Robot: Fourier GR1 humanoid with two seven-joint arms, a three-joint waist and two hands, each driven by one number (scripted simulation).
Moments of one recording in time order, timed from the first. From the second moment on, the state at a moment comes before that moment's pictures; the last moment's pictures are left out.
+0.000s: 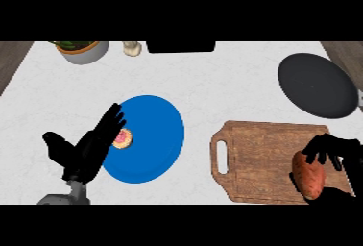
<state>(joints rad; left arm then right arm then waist) -0.03 0.14 -0.14 -1.58 0.25 -0.01 0.22 0.15 -0.51 0.09 -1.95 0.54 -0.07 -0.03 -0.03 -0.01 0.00</state>
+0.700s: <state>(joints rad) -0.05 0.13 -0.13 -1.59 0.25 -0.05 0.24 -0.14 -0.51 -0.15 -1.38 0.40 -0.09 -0.31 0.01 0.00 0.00</state>
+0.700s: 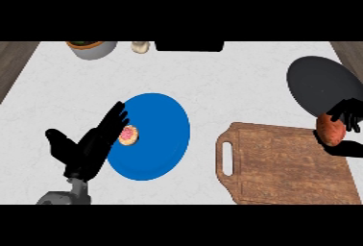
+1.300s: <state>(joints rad) -0.08 0.10 -0.15 -1.55 0.22 -0.05 0.22 -0.55 -0.52 -0.33 -0.70 0.44 -0.35 -0.54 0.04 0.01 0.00</state>
